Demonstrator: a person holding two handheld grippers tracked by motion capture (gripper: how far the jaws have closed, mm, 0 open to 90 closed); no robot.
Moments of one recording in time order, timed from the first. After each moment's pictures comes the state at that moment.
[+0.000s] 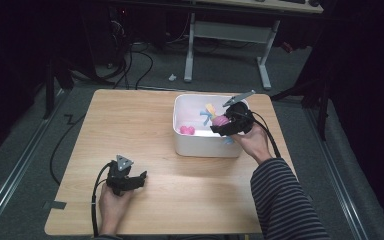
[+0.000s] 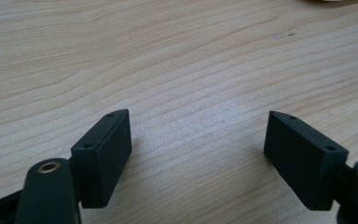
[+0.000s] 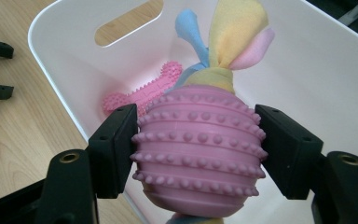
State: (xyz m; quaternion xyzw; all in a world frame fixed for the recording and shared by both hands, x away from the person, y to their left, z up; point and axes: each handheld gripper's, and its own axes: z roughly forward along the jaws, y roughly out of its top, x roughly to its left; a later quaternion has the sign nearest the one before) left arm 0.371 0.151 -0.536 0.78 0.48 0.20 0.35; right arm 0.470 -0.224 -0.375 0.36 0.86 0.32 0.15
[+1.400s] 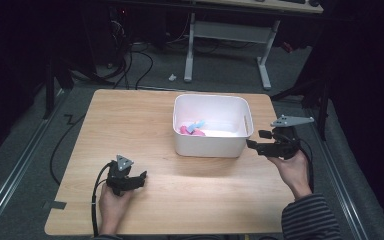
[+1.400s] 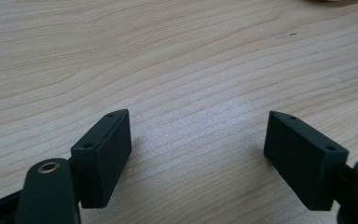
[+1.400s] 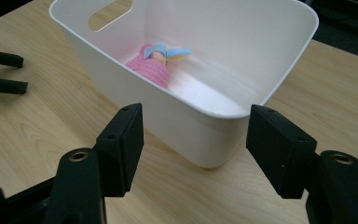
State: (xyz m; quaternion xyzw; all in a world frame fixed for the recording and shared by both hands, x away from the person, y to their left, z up) left arm 0.371 0.150 -0.536 0.78 0.48 0.20 0.35; right arm 0.371 -0.317 -0.365 0.44 0.80 0.38 0.18
